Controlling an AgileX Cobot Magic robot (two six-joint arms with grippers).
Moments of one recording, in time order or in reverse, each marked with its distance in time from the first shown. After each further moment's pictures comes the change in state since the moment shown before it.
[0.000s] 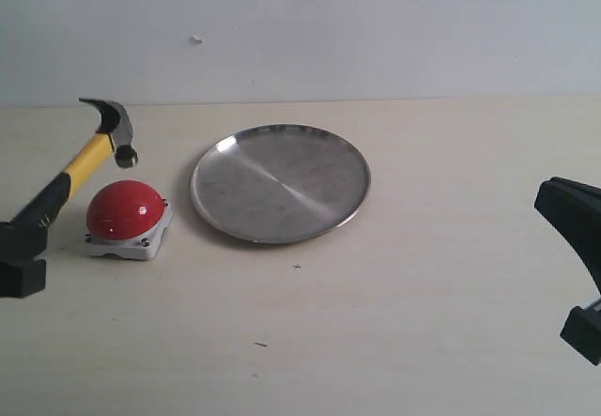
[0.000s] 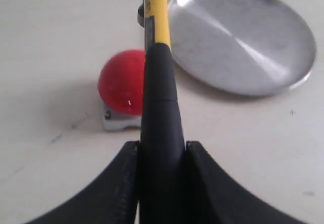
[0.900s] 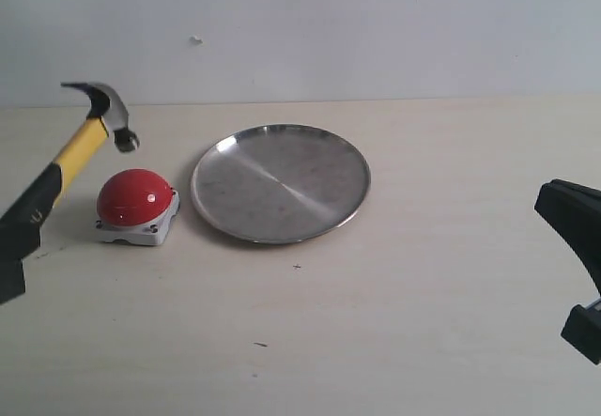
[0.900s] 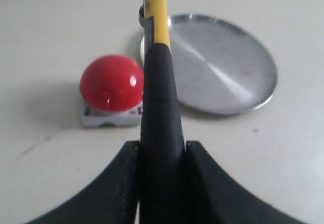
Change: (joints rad) left arm 0.002 -0.112 0.056 0.014 -0.072 -0.079; right arm 0.000 -0.002 0.000 0.000 0.012 0.025
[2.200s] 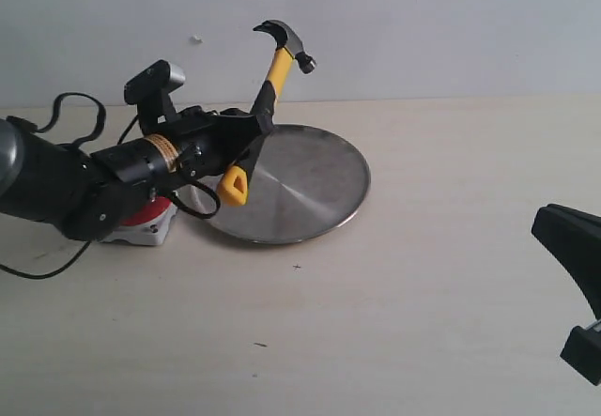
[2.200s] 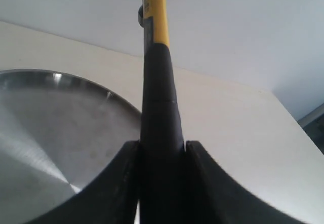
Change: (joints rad) left arm -0.050 1.198 -0.681 -0.680 -0.792 0.354; right arm 0.000 0.000 0.050 0.000 -0.027 0.052
